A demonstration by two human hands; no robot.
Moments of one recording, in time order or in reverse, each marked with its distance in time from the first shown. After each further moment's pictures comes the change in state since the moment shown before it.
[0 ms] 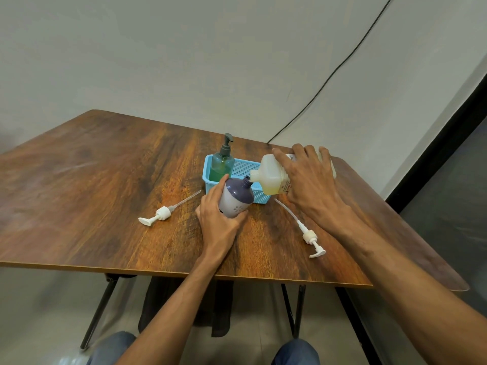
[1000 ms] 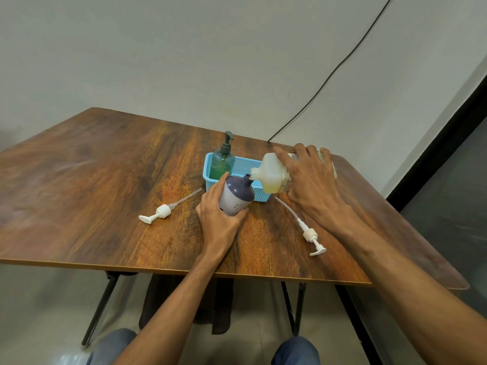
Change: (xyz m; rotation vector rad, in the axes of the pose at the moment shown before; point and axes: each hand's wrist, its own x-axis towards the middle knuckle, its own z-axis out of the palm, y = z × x) left_hand 0.000 -0.001 0.000 0.005 -0.009 0.001; right_hand -0.001 0.000 0.006 0.039 0.022 0.032
